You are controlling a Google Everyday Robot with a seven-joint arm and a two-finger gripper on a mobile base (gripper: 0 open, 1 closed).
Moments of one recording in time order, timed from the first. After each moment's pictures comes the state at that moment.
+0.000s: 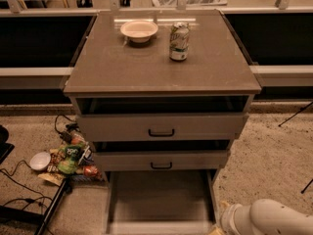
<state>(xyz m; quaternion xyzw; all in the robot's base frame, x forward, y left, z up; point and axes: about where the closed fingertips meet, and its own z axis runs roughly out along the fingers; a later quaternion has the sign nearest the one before) 0.363 -0.201 0.432 -0.43 0.87 0.14 0.21</state>
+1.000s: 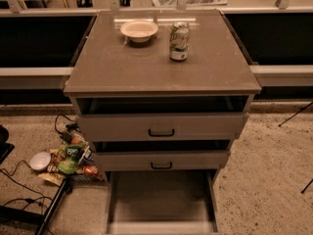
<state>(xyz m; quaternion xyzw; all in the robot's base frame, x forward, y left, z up) 0.286 -0.183 0.239 -0.34 0.90 0.23 0.16</state>
